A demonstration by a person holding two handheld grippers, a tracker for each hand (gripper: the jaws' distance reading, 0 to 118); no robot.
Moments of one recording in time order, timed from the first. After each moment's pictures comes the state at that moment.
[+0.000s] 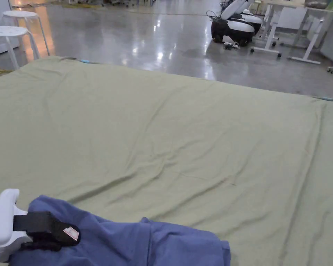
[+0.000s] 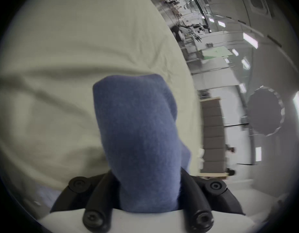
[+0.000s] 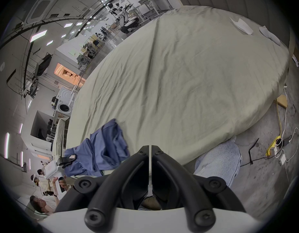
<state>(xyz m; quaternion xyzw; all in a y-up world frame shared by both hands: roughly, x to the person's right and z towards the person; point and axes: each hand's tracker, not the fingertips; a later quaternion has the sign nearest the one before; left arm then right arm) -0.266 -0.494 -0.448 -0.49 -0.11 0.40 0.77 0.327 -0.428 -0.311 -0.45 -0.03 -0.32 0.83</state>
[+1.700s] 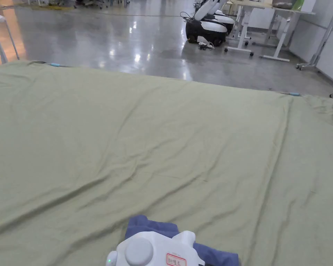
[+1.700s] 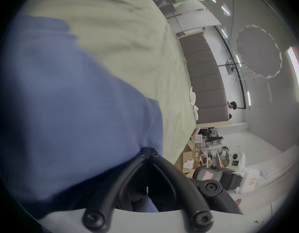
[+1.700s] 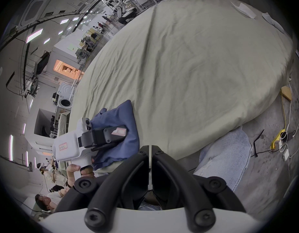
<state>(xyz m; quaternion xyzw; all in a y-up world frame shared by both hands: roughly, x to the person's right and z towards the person) 0.050 -0.575 -0.484 -0.58 -0.37 0.30 0.66 0.316 -0.451 -0.319 -0.49 0.00 -0.34 0.80</state>
